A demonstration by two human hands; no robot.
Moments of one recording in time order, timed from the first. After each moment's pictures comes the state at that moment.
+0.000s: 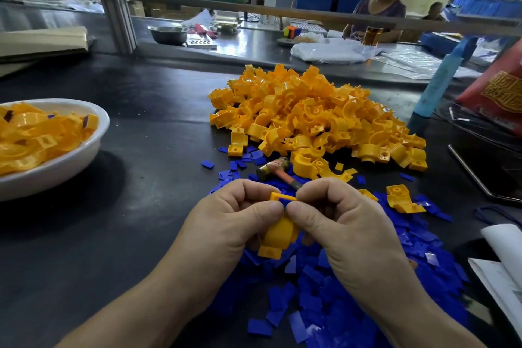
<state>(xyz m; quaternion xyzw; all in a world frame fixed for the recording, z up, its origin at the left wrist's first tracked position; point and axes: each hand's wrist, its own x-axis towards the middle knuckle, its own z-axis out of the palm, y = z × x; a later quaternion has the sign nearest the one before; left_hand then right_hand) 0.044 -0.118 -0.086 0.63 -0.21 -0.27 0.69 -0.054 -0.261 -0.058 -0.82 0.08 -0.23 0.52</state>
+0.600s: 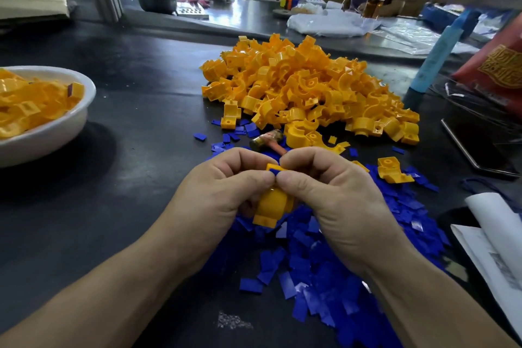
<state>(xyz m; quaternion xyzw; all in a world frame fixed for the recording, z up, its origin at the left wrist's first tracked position) 0.039 -0.119 -0.084 0.62 -0.24 -0.26 0.70 -0.054 -0.260 -0.055 -0.71 0.07 -0.15 0.68</state>
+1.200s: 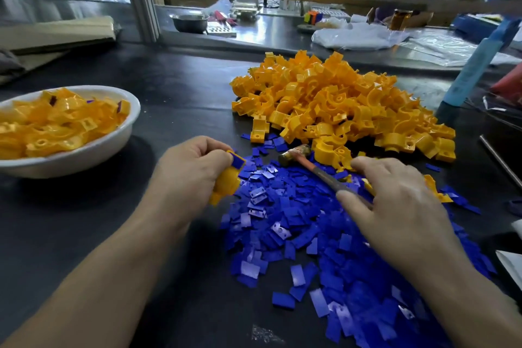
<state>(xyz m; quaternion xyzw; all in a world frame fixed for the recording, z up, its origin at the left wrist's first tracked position) 0.091 -0.085 -0.066 0.79 -0.10 -0.06 0.60 -0.056 -0.291 -0.063 -0.96 0.18 -0.22 0.06</state>
